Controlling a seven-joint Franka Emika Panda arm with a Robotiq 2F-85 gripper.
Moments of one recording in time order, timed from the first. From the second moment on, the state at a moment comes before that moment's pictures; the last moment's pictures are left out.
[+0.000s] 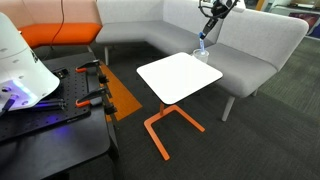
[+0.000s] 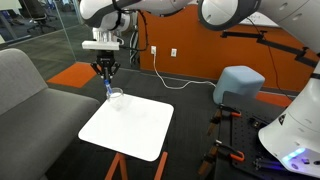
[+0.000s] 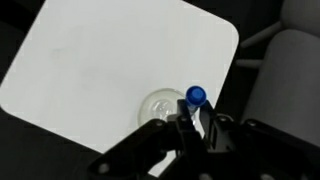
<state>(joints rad) -0.07 1.12 -0.01 -0.86 0.33 1.78 0.82</state>
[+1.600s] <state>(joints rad) 0.18 0.88 -0.19 -1.66 -0.02 2.20 1.26</state>
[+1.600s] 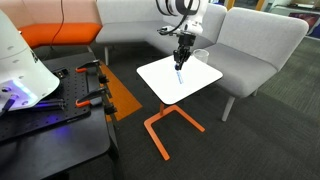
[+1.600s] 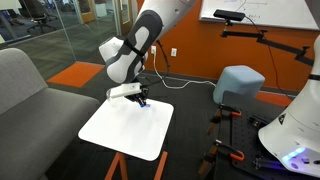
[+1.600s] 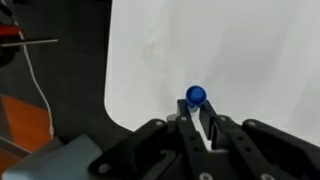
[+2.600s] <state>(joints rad) 0.10 0.85 -0.14 -1.69 0.13 2.30 1.20</state>
